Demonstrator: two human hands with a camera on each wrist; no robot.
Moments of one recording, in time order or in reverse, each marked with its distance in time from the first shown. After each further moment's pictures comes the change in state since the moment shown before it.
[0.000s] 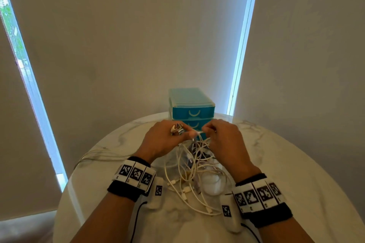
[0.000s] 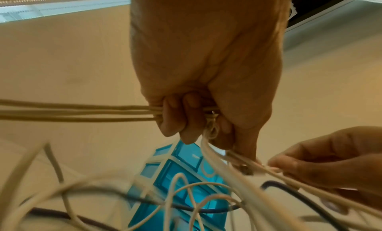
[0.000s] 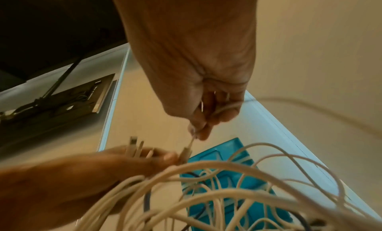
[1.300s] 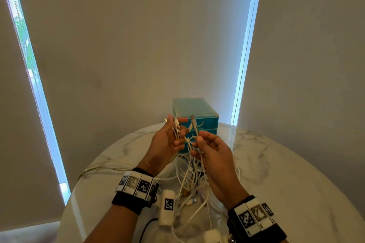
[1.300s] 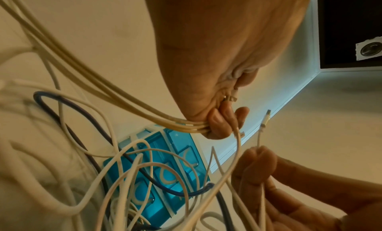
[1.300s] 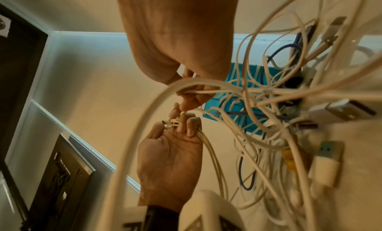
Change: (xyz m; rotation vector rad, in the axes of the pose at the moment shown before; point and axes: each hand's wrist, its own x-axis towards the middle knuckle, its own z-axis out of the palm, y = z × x) left_hand 0.001 0.031 -0.001 -1.378 0.065 -0.290; right_hand -0.028 -0.035 0.028 1.203 0.046 0.462
